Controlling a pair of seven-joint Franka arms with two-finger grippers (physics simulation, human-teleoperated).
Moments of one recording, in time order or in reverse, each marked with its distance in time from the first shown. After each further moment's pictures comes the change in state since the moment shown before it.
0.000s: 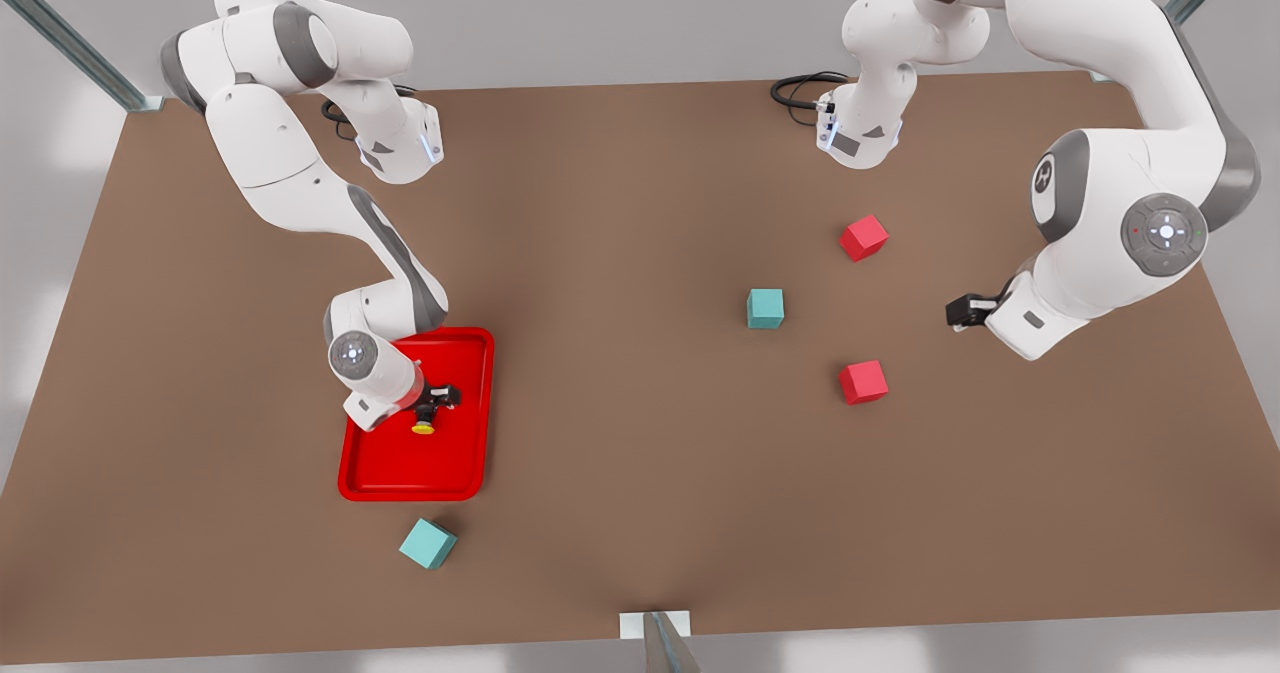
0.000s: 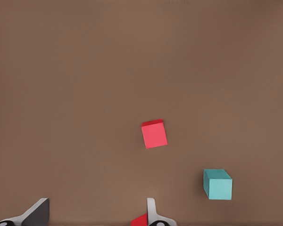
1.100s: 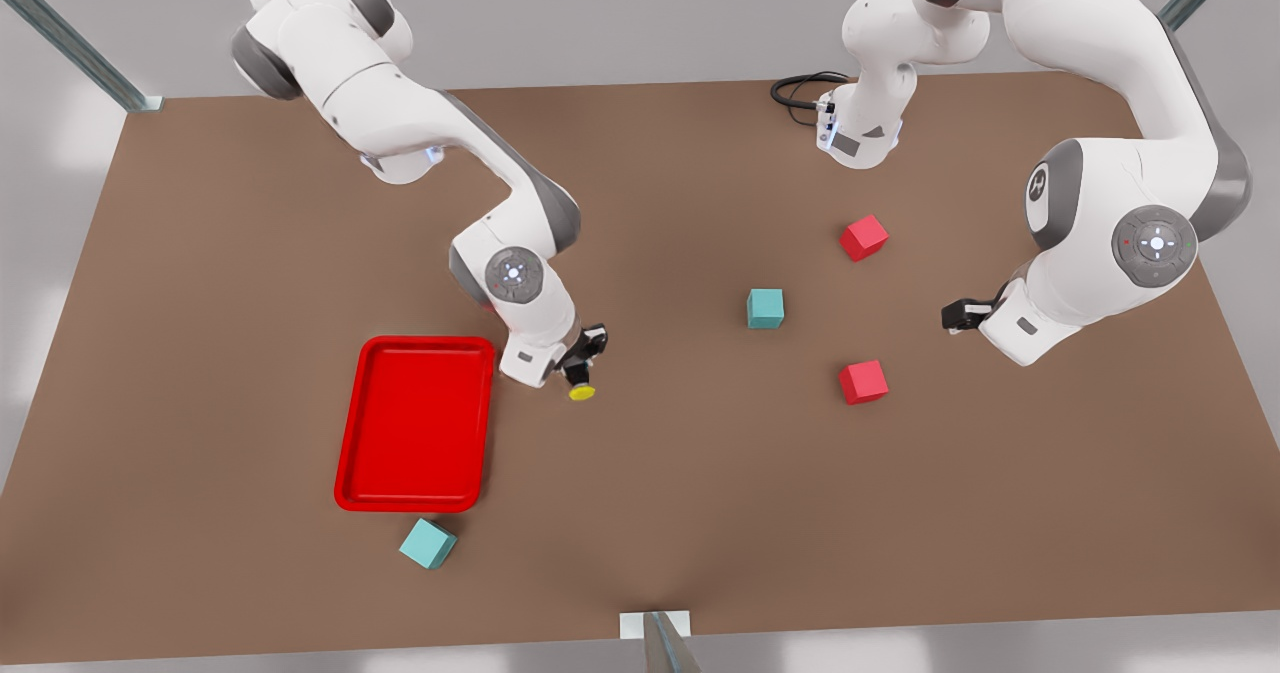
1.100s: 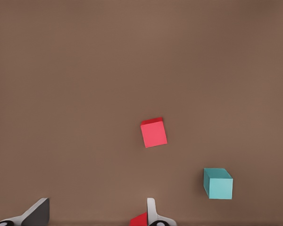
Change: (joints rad) left arm -0.003 0.013 0.000 0.000 0.001 -0.004 -0.004; right arm 0.386 -0.011 0.137 0.553 0.063 -0.478 0.083
